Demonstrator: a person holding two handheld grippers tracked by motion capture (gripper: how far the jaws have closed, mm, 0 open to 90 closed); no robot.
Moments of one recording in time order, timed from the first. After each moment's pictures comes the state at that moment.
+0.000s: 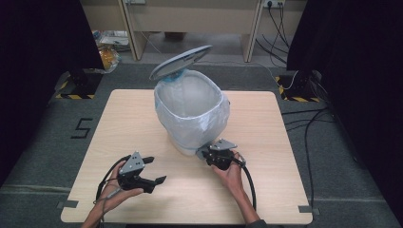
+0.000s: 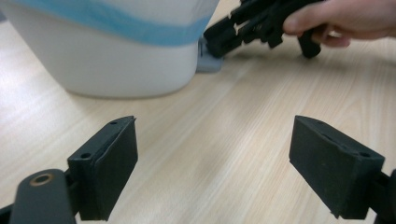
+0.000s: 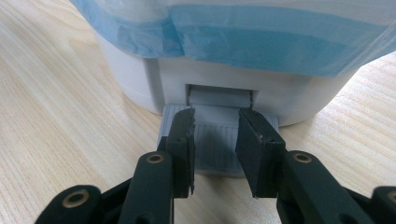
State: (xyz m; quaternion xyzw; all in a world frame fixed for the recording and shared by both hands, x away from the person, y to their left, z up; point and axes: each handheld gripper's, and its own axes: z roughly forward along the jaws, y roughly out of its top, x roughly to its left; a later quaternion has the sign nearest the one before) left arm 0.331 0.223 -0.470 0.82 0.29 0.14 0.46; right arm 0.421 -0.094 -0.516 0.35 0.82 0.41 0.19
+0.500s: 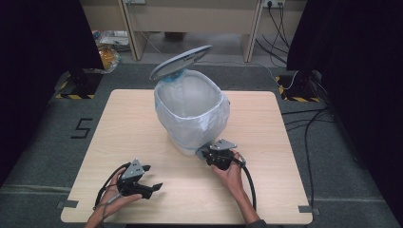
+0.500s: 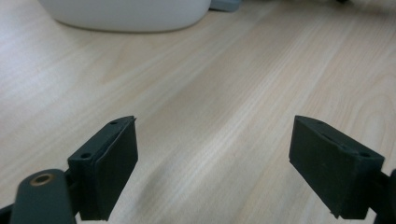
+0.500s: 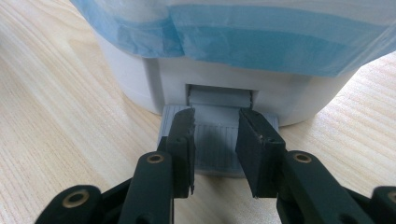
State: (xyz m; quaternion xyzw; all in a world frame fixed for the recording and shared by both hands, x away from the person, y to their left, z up) left arm 0.329 0.235 -0.509 0.84 0.32 0.13 0.42; right arm 0.421 -0.094 -0.516 0.35 0.82 0.41 0.19
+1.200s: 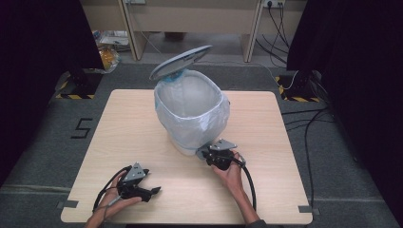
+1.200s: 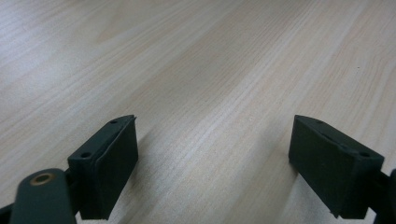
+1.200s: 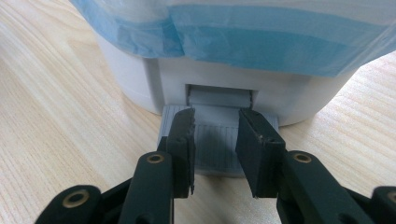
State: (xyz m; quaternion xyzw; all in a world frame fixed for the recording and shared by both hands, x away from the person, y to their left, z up) left arm 0.328 0.237 -0.525 0.85 0.33 0.13 0.39; right arm 0.420 -0.094 -0.515 0.35 0.82 0.41 0.20
